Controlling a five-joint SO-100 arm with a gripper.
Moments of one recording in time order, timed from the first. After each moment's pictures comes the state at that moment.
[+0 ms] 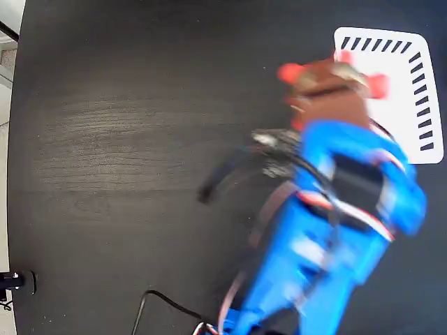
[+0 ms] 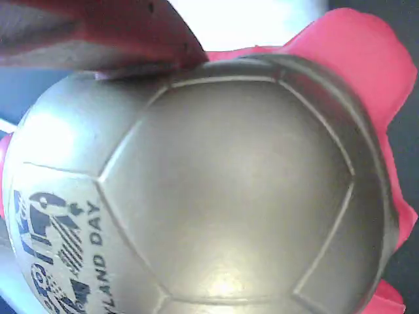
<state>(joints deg) 29.4 83.8 51.8 96.9 -37.5</state>
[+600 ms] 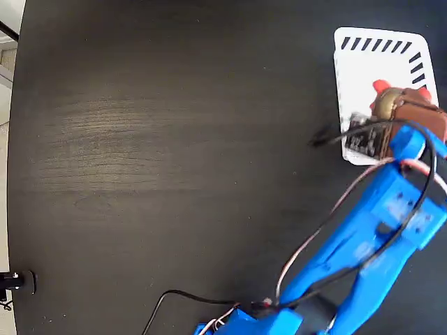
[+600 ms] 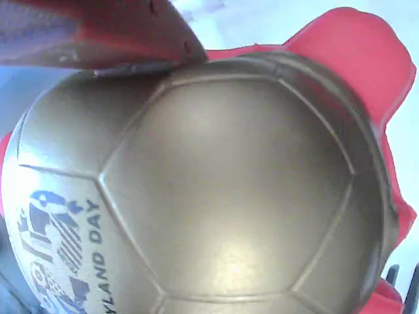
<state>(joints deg) 40.7 60.8 37.6 91.2 -24.9</state>
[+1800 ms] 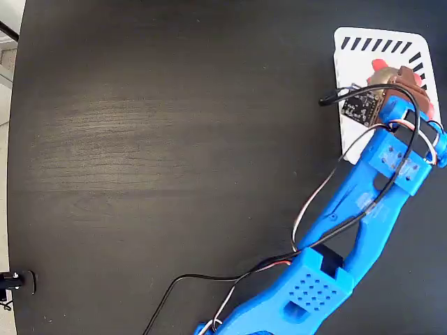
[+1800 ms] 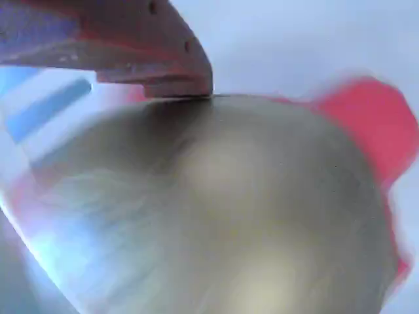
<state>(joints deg) 39.7 35.7 19.2 88.2 -16.3</state>
